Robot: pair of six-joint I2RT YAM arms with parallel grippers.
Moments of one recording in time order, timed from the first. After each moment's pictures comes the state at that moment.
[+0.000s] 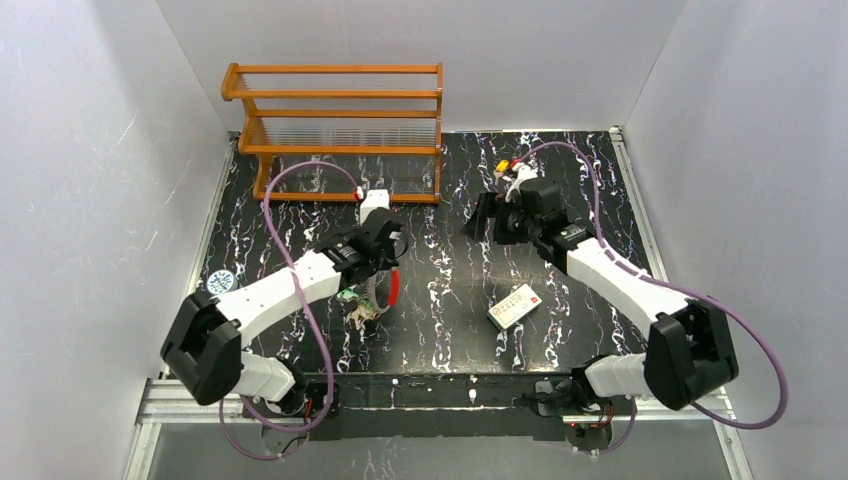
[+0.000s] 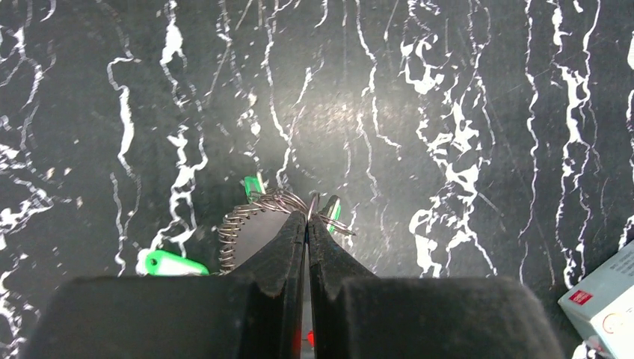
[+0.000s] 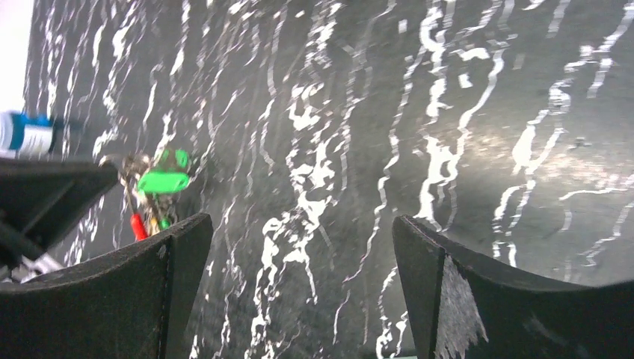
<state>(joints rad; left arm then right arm) -0.75 1.34 0.93 -0.46 -0.45 -0.59 0.52 1.30 0.89 -0.17 -0.20 0.47</state>
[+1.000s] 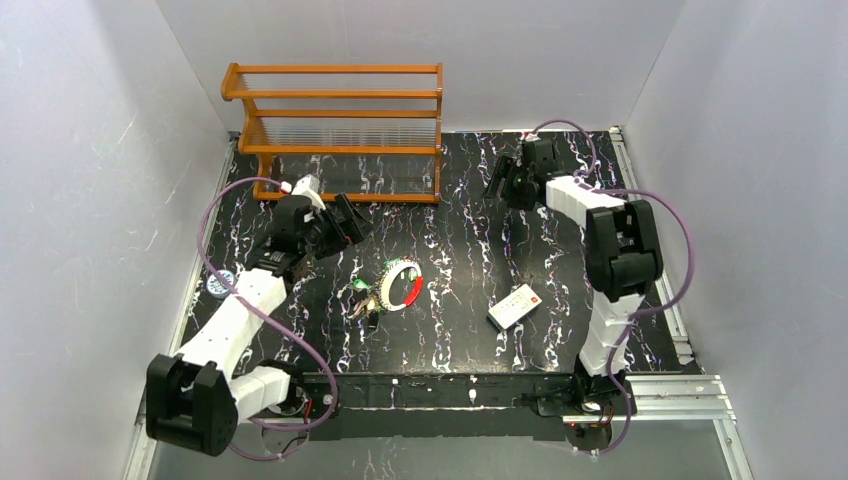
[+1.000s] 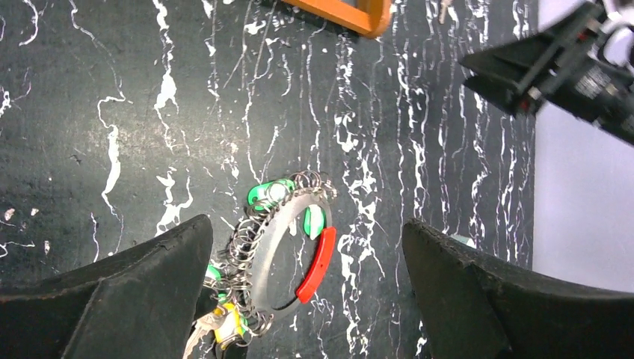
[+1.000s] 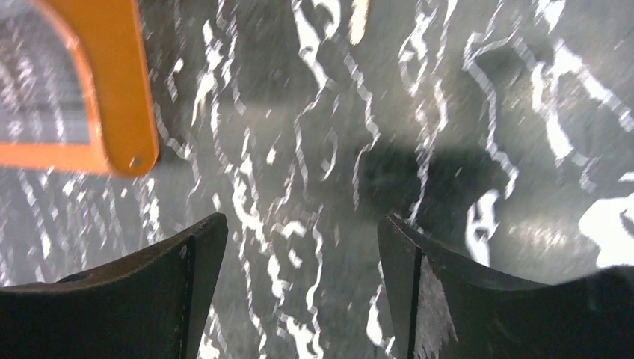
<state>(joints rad) -0.25 1.14 0.76 -0.21 0.18 -0.66 0.26 1.92 1.31 -0.20 -0.20 0.51</state>
